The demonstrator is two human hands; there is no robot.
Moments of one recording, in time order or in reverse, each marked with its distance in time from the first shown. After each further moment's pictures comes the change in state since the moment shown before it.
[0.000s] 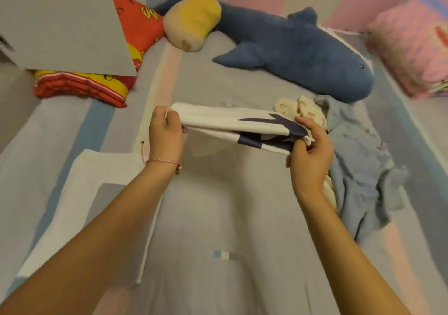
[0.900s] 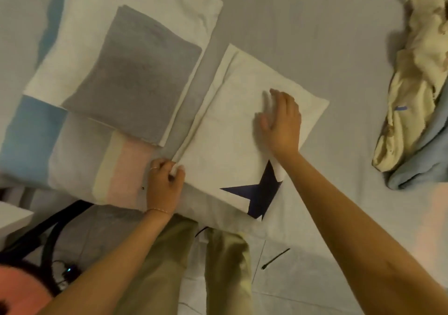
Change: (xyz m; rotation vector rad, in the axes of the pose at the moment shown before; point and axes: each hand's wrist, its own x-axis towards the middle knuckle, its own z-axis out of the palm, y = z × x) left_hand -0.258 -0.286 -0.129 0.484 -0.116 -0.492; right_hand -0.176 0.193 0.059 -0.670 -0.818 -0.109
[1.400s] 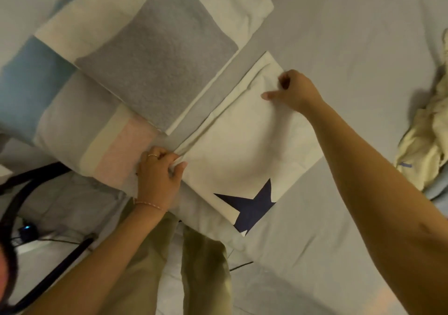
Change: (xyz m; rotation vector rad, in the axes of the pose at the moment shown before) left_hand 0.002 -0.001 0.001 0.228 0.133 0.032; right_hand 0.137 -0.047 -0.007 -0.227 -0.546 0.067
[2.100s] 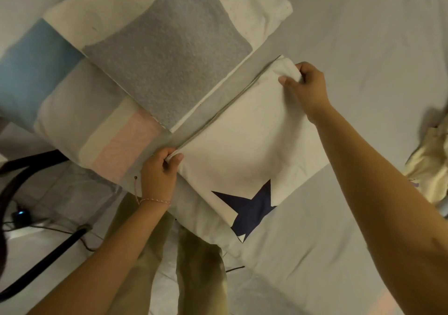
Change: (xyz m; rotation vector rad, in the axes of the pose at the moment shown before) left_hand 0.001 0.009 0.009 -0.367 0.107 -0.288; right_hand 0.015 -0.004 0.007 0.479 0.133 -0.150
